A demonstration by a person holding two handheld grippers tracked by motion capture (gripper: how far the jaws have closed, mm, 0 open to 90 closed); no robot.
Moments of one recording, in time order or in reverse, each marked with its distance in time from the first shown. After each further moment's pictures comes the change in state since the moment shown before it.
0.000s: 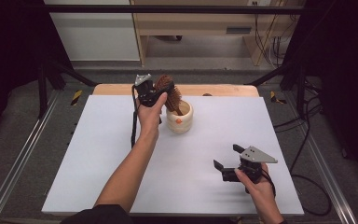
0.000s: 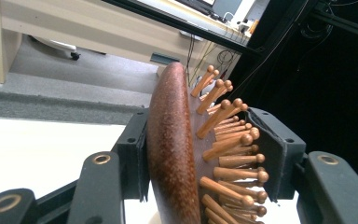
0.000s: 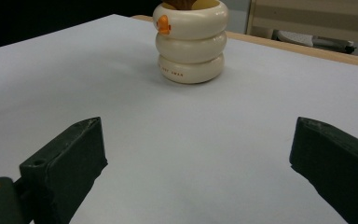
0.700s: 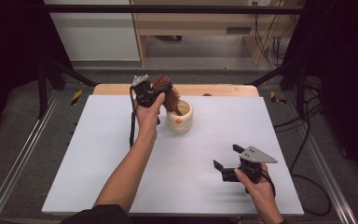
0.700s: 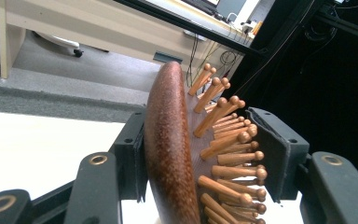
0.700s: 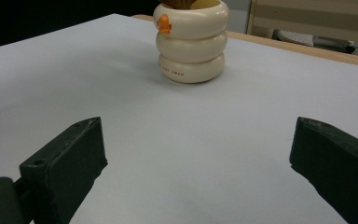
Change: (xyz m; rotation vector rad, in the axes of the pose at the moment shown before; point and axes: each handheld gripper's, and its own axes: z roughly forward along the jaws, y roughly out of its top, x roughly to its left) left arm 0.006 -0.002 -0.001 0.000 0.009 -0.020; right arm 0.000 0.000 0.000 0.004 0.002 0.000
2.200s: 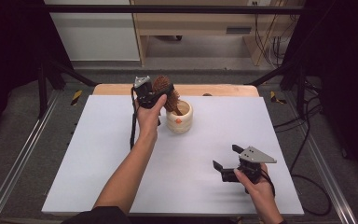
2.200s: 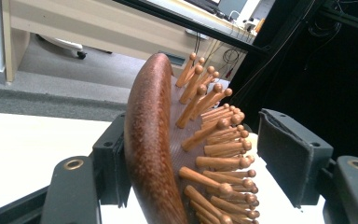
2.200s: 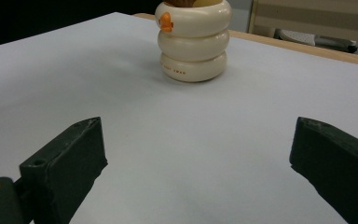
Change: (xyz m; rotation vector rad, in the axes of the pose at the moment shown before) left arm -0.003 -0.004 0.000 0.000 0.013 0.022; right arm 0.001 0.000 0.001 0.003 0.005 -0.004
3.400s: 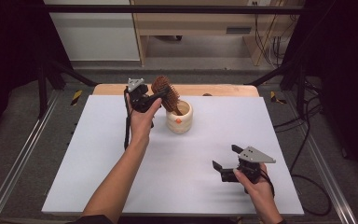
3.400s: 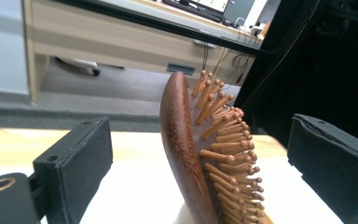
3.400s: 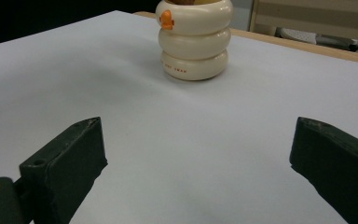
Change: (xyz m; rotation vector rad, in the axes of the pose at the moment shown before) left arm 0.002 0.004 -0.028 -0.045 0.047 0.106; right arm 0.001 -0.001 0.002 0.010 0.003 0.001
